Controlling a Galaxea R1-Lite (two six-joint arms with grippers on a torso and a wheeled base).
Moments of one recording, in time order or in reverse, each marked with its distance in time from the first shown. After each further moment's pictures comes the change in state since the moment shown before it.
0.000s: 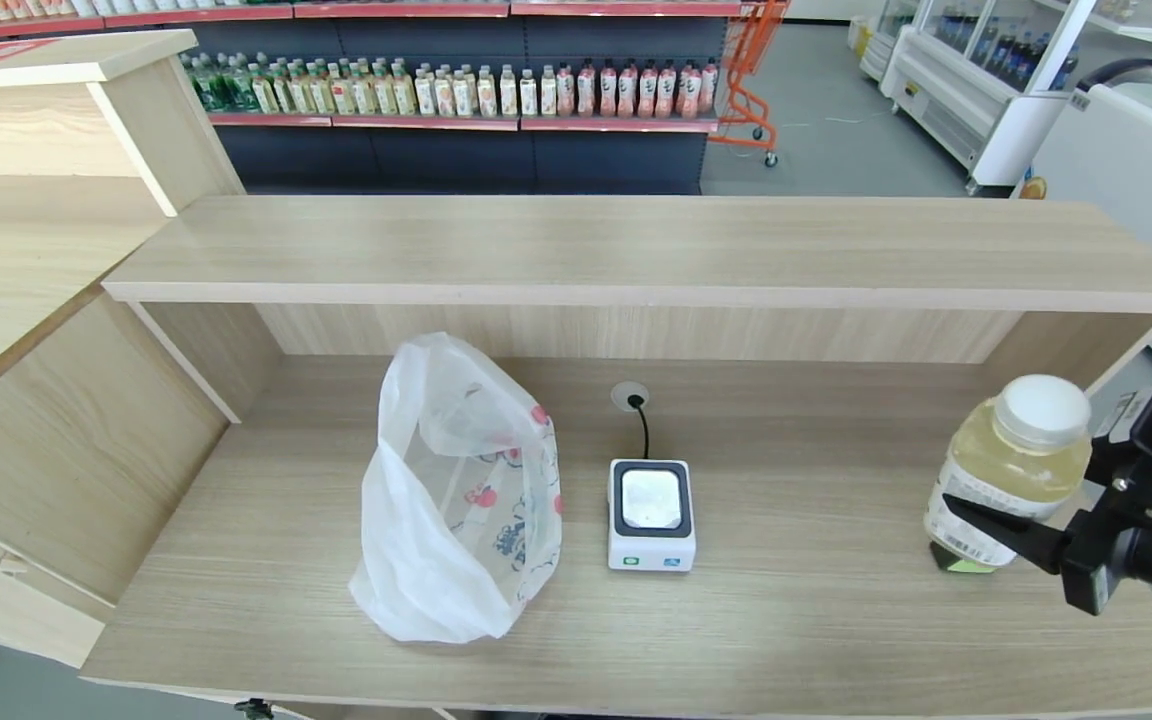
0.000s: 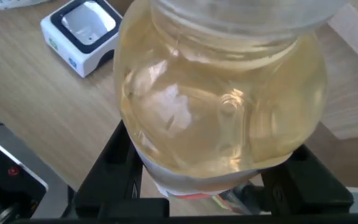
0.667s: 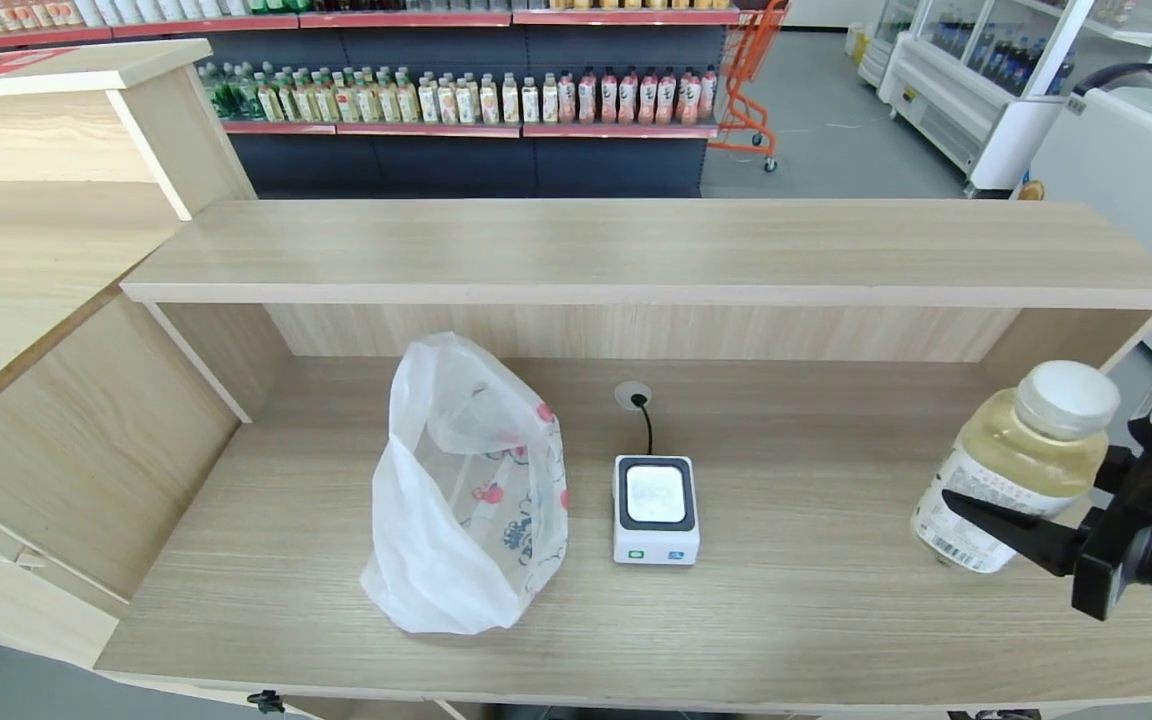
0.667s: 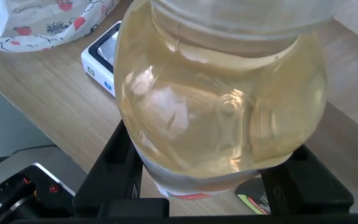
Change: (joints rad) left arm 0.001 0.000 0.000 0.000 0.000 0.000; right arm 0.024 -0.013 -0.002 -0.006 0.031 0.142
